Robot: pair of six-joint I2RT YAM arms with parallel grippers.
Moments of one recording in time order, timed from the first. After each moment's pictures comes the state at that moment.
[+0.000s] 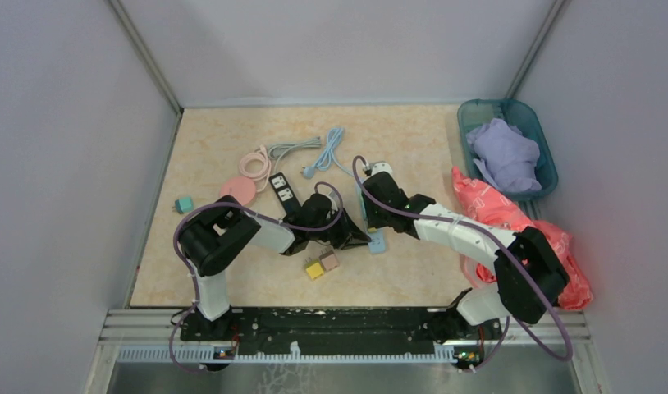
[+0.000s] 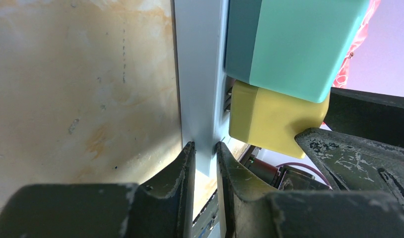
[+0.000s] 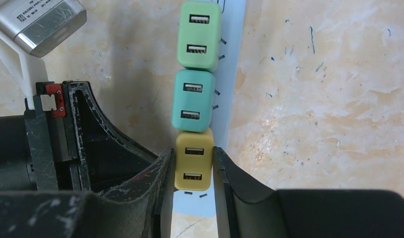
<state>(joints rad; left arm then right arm) -0.83 1.89 0.73 0.60 0.36 -1.27 0.74 1.39 0.88 -0.37 0.24 0.39</state>
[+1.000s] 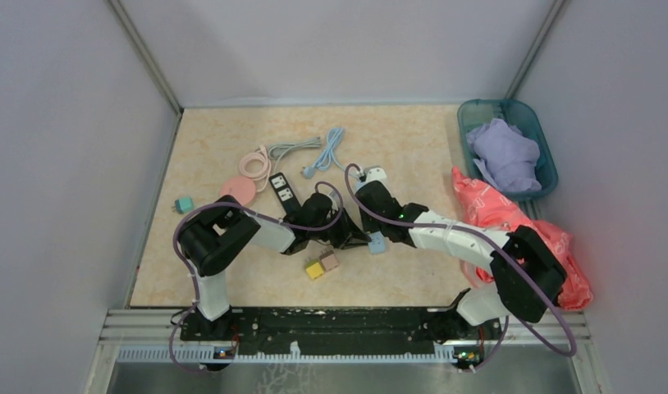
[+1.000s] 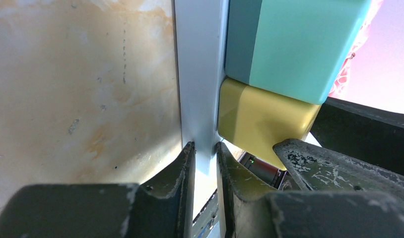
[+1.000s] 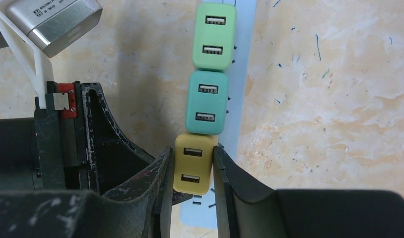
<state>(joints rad) -0.83 1.89 0.73 0.58 0.36 -1.27 0.82 1.42 0.82 -0.28 0.34 0.41</state>
